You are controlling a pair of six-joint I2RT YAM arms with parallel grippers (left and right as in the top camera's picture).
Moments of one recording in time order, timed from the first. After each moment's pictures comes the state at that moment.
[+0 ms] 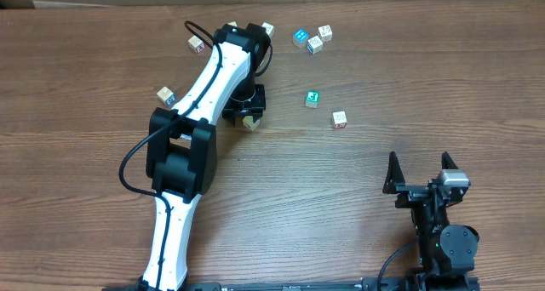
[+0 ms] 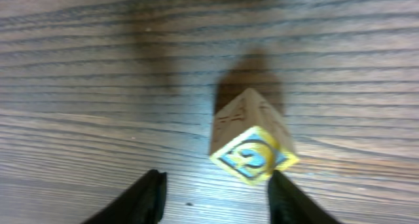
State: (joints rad) left arm -0.36 2.39 2.11 -1.43 0.01 -0.46; right arm 0.05 0.01 0.02 -0.03 0.05 0.07
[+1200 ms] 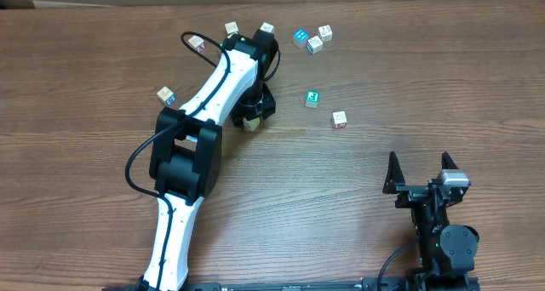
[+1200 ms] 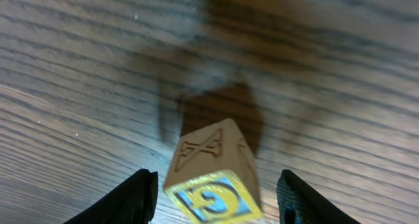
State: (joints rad) left arm -0.39 2.38 2.01 -1.29 0.01 -0.82; right arm 0.05 0.01 0.02 -0.03 0.05 0.07
